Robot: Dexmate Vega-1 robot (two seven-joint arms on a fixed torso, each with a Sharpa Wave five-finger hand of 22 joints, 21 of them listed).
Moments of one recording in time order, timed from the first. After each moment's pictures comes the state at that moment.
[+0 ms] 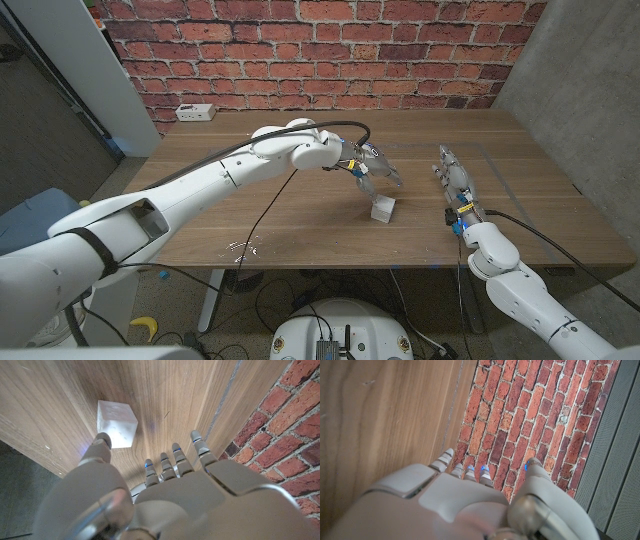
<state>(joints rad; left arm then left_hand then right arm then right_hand) 0.29 0.56 0.99 -1.75 0.97 -0.37 -0.57 0.57 -0.03 0.42 -0.18 0.21 0.09 -0.19 0.21 0.18 0.08 -0.09 0.25 0.19 0.18 -0.03 0.22 0.17 0.08 0.15 0.49 0.18 -1.27 -0.60 -0.24 -1.70 0.58 0.36 -0.23 0.28 0.14 0.26 -0.10 0.19 -0.04 -0.06 0.19 0.18 -0.10 0.05 0.20 0.18 -0.17 0.04 0.19 0.18 0.02 0.06 0.19 0.17</state>
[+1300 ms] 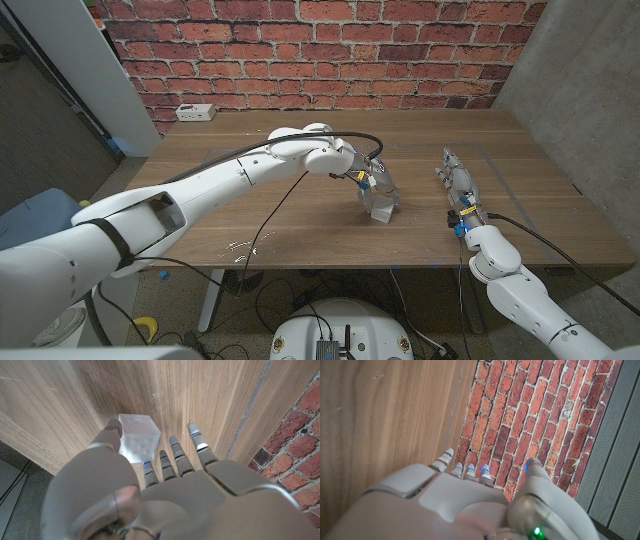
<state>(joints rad) 0.24 0.49 1.06 -1.66 0.98 -0.44 -0.67 0.86 0.00 0.42 -0.17 0.21 0.21 -0.22 0.22 0.18 0.15 -0.07 0.23 0.19 0.35 -0.04 0.22 0.18 0.24 0.14 0.52 0.19 -1.28 -0.58 -0.23 -1.68 0.59 0.38 -0.22 0.28 0.14 0.26 -0.10 0.19 -0.03 -0.07 0.19 0.18 -0.09 0.05 0.20 0.19 -0.16 0.06 0.19 0.18 0.02 0.06 0.19 0.17</state>
